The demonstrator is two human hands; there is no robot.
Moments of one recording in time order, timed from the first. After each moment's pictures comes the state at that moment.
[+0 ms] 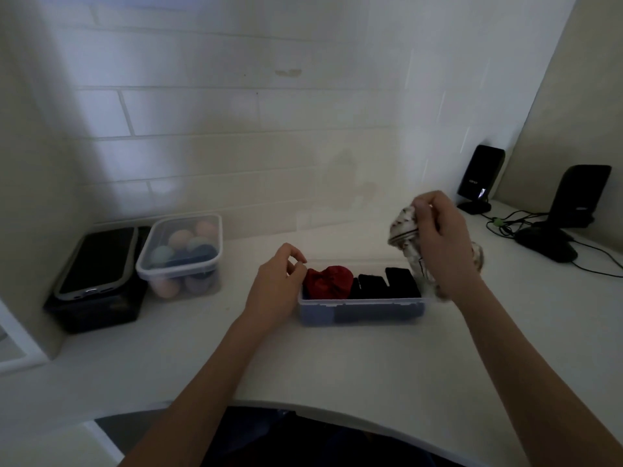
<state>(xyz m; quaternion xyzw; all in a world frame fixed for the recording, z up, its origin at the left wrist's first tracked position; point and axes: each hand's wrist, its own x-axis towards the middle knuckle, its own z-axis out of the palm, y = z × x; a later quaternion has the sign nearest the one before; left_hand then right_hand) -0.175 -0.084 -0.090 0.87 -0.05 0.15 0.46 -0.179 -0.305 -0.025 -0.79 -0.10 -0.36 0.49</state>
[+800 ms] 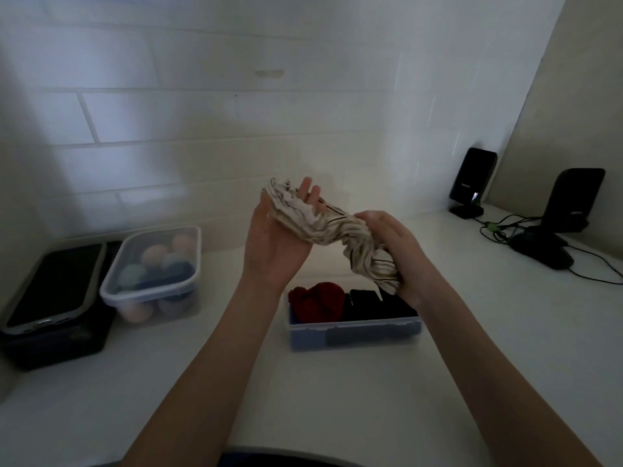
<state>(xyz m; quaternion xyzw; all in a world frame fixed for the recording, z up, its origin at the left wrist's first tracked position) -0.125 -0.108 -0.031 0.25 -0.18 -0.11 0.94 -0.151 -0.284 -0.033 -0.60 -0.10 -0.01 0.79</state>
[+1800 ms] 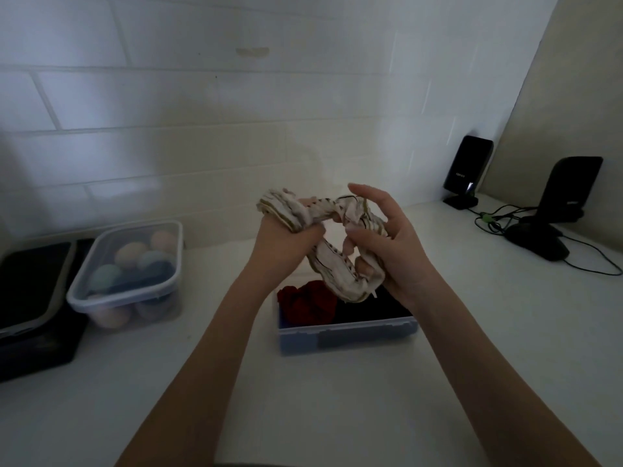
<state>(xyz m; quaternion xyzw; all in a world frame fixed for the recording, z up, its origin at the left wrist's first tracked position) -0.124 -0.125 -0.033 0.76 -0.17 0.14 0.61 -0.160 -0.282 -0.030 -0.60 -0.21 -0.03 0.77</state>
